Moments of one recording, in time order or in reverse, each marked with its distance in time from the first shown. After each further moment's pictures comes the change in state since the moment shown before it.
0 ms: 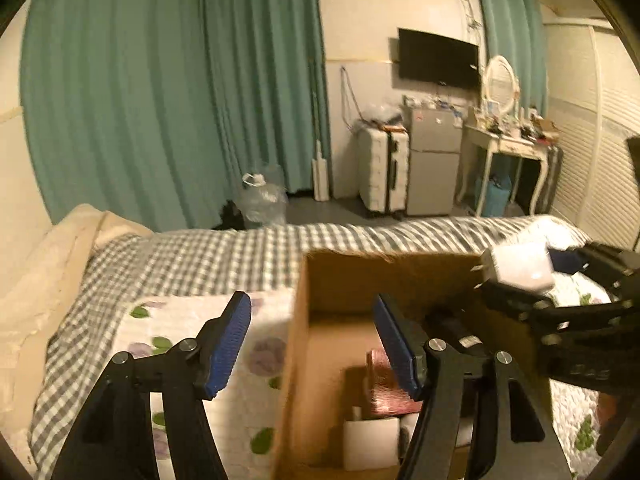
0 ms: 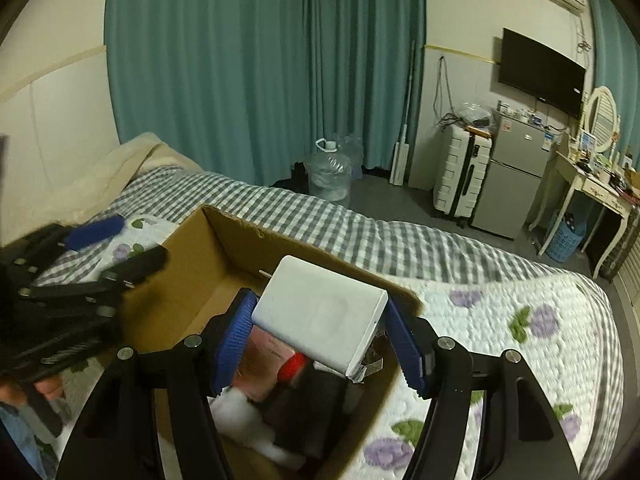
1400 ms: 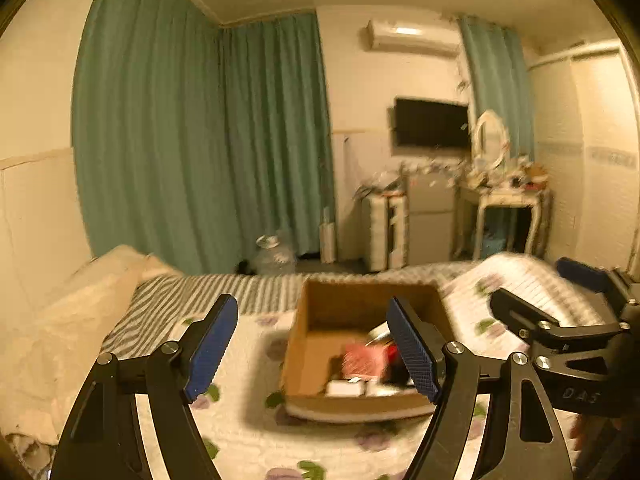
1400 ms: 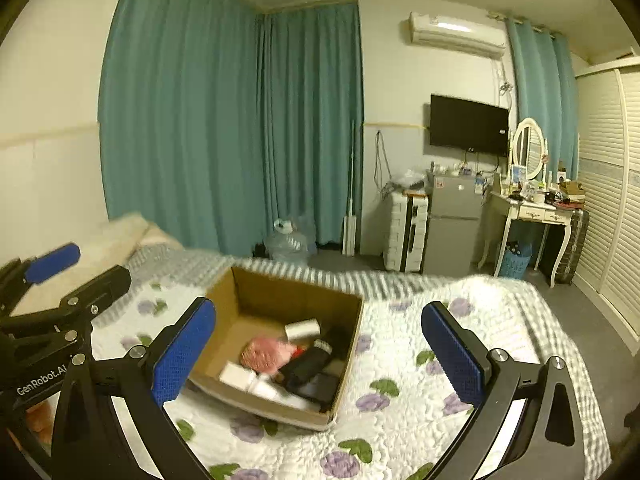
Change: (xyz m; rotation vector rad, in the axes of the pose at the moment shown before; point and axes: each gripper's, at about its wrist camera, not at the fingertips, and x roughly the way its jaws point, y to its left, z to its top) left arm -0.151 -0.009 -0.038 -0.002 -0.238 0.053; right arm -0.164 0.039 -0.071 0.116 -0.314 -0.186
